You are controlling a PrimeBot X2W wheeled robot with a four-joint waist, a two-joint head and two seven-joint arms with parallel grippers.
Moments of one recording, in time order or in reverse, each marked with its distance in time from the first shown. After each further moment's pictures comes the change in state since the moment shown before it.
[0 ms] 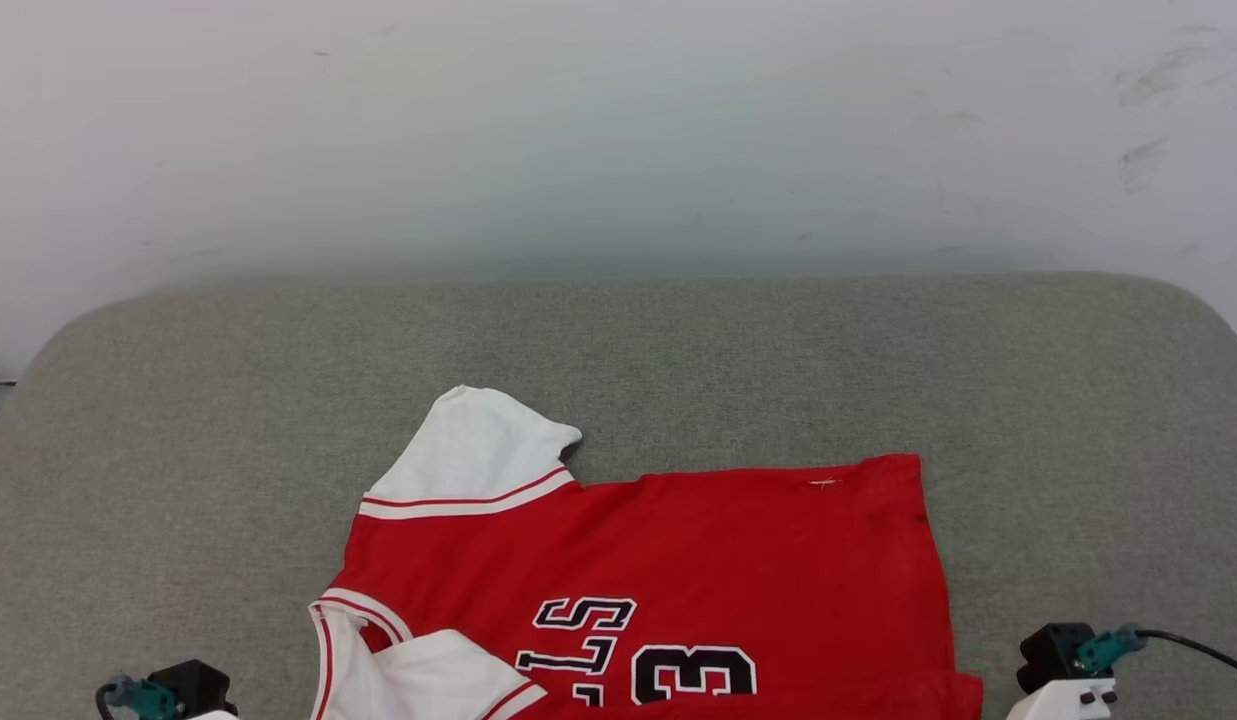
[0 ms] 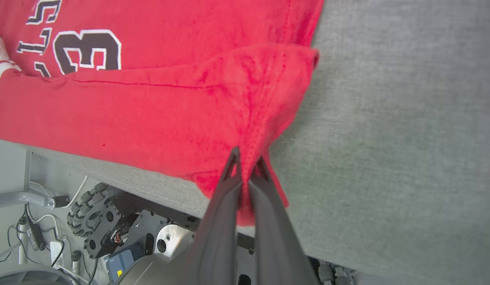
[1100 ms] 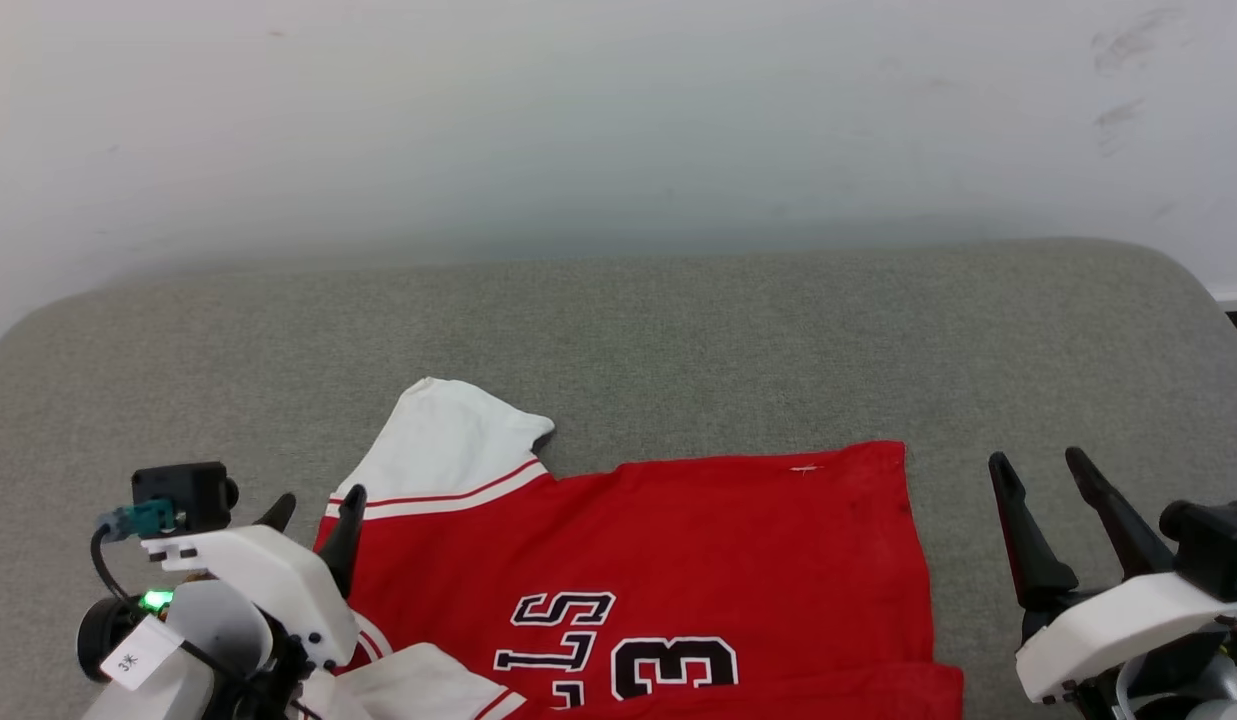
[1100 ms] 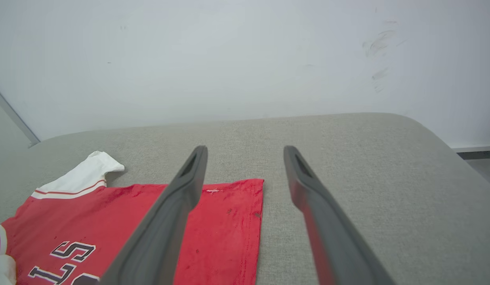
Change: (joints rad) left arm -0.333 -0.099 -0.012 0.165 0.178 -0.147 -0.324; right arm -0.041 0.158 -0.190 -0.292 -0.326 0.000 -0.606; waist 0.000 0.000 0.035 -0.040
